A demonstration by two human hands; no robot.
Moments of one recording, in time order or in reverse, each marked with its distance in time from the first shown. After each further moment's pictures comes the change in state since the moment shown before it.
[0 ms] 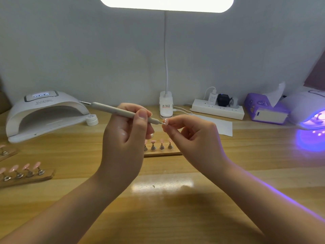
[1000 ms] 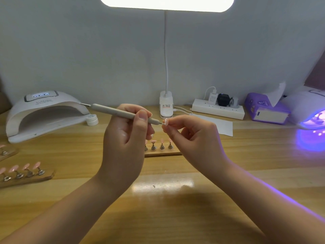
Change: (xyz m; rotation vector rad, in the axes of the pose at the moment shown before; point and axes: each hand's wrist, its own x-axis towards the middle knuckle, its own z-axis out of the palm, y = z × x) left_hand -0.001 -0.004 0.001 -0.030 0.003 0.014; right_hand -0.002 0.000 0.000 0.013 -0.013 -0.002
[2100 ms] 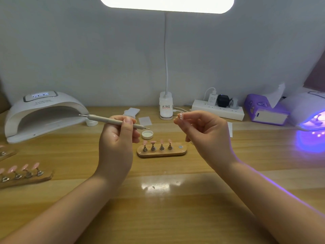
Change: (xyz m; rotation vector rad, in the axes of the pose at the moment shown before) left_hand 0.004 -0.049 -0.012 -0.039 0.173 -0.217; right_hand 0.006 0.023 -0.012 0.244 0.118 0.090
